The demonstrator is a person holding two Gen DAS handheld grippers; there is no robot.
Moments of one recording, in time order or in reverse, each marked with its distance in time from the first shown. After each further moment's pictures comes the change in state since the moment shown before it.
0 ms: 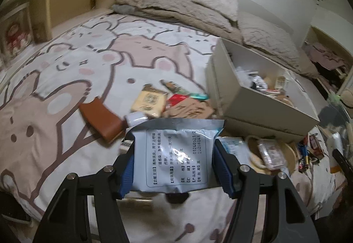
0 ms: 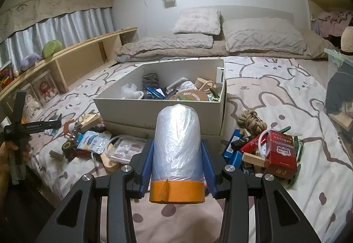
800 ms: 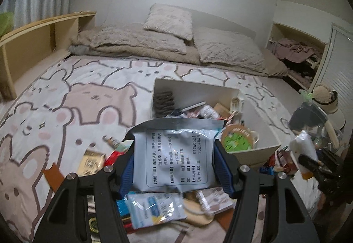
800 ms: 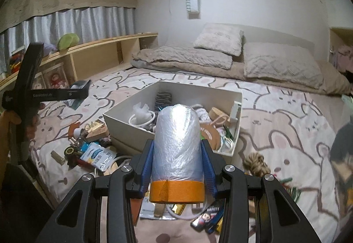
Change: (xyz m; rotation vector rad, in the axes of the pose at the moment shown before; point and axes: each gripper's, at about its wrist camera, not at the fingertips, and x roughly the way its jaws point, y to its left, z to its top) left arm -0.018 -0.115 0.073 0.171 -0.135 -0.155; right arm 0.009 0.017 0.053 -0.187 -0.049 0.060
